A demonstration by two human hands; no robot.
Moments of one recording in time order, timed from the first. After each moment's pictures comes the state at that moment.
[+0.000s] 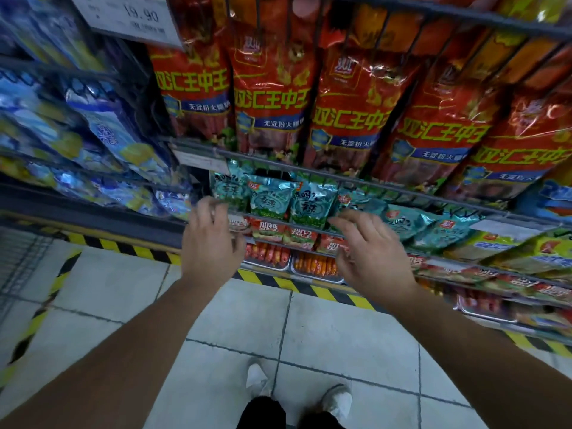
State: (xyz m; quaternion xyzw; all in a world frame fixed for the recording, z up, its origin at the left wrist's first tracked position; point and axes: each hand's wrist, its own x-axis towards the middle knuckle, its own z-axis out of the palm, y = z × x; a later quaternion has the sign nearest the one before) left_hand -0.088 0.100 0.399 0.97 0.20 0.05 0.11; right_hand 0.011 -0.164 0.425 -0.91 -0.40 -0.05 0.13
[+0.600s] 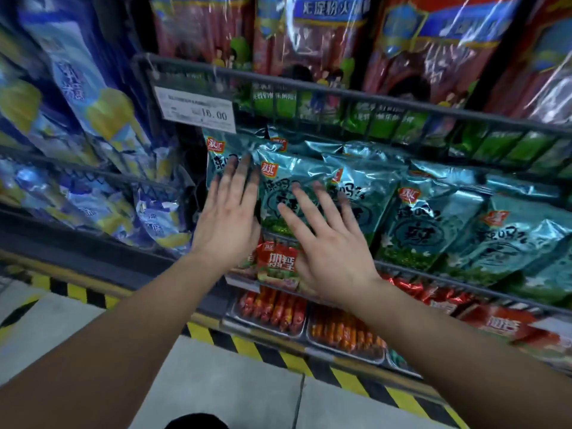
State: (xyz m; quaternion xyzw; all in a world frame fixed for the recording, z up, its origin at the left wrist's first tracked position) left_hand -0.003 0.147 0.241 0.97 0.10 0.20 0.00; right_hand 0.051 -0.046 0.247 -0.86 -0.47 -0.20 0.04
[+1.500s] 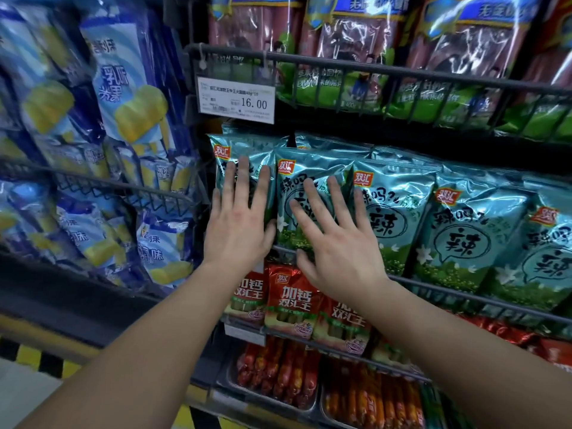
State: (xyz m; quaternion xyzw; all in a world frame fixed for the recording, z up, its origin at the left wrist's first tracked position) left_hand 0.019 0.176 0.199 0.93 0.16 0.34 -0.02; right_hand 0.070 -0.003 0.211 -0.86 -0.41 -0.31 -0.05
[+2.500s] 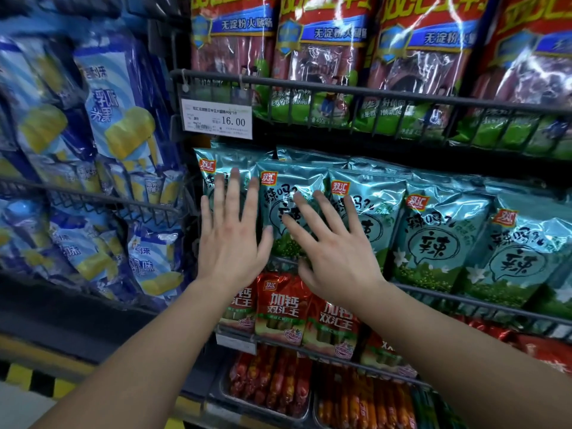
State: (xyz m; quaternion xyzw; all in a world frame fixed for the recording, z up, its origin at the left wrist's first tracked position) left_hand 0.006 0.151 0.205 0.92 0.15 0.36 0.00; right_hand 0.066 -0.027 0.225 -0.85 -0.44 -0.30 -0.04
